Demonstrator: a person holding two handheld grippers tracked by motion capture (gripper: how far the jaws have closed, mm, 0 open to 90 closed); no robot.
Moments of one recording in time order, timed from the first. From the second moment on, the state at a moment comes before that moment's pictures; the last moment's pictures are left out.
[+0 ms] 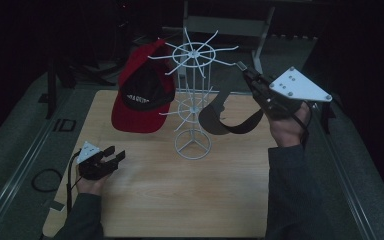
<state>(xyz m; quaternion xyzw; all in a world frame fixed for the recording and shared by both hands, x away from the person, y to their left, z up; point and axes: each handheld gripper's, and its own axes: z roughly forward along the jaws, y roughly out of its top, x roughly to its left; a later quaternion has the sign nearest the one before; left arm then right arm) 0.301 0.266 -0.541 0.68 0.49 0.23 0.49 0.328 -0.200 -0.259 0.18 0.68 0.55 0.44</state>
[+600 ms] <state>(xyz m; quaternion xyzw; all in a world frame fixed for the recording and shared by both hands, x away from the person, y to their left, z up) 0.301 0.267 -0.540 0.68 0.49 0.23 0.49 0.333 -0.197 -0.247 0.18 0.67 0.56 0.45</state>
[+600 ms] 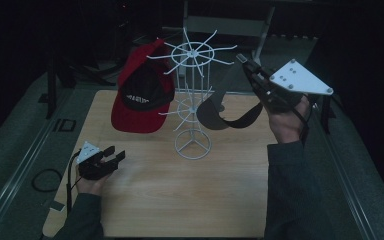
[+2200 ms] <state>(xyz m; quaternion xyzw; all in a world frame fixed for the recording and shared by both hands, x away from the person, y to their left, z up) 0.301 0.266 -0.540 0.68 0.49 0.24 0.49 0.366 -0.190 -0.277 0.23 0.72 0.52 0.41</state>
